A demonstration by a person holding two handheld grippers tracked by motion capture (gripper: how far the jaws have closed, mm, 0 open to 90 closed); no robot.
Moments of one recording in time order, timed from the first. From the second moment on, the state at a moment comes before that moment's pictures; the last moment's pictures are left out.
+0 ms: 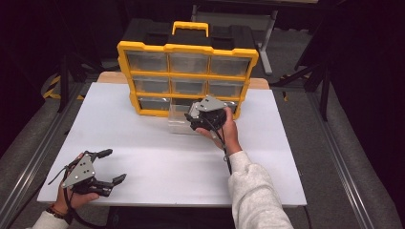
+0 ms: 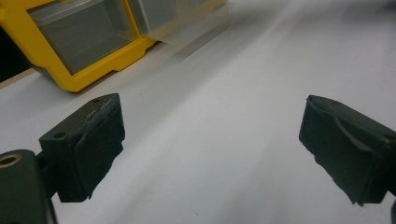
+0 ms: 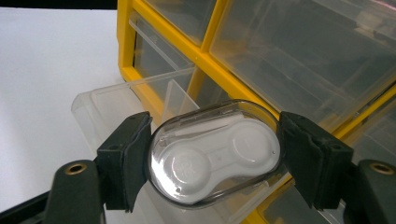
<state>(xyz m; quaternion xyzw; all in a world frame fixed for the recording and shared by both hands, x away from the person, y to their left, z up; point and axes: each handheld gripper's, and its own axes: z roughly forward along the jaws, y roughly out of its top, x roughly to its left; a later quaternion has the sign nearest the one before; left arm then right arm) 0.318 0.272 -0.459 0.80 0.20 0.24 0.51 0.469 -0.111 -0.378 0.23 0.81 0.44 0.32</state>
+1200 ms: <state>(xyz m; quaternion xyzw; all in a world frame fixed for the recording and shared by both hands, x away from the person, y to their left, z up) 0.319 0.271 -0.461 0.80 0.20 0.24 0.51 0.478 -0.108 -0.388 0.24 0.81 0.42 0.32</state>
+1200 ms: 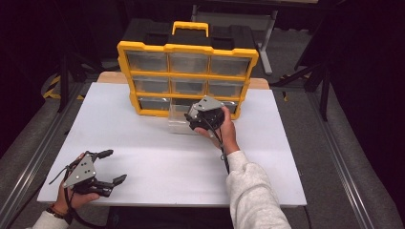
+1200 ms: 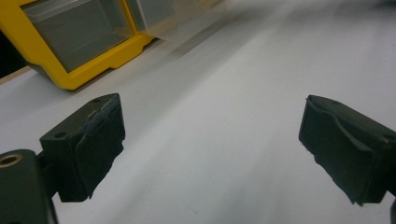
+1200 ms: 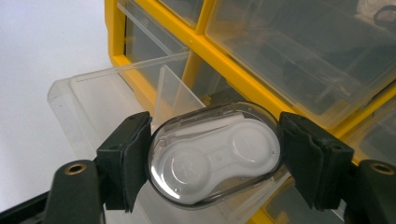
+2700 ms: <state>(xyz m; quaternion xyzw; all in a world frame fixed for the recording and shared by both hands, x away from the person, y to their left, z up) 0.318 0.271 -0.460 0.80 0.20 0.24 0.51 0.458 -0.118 -0.366 0.23 0.79 0.45 0.35</state>
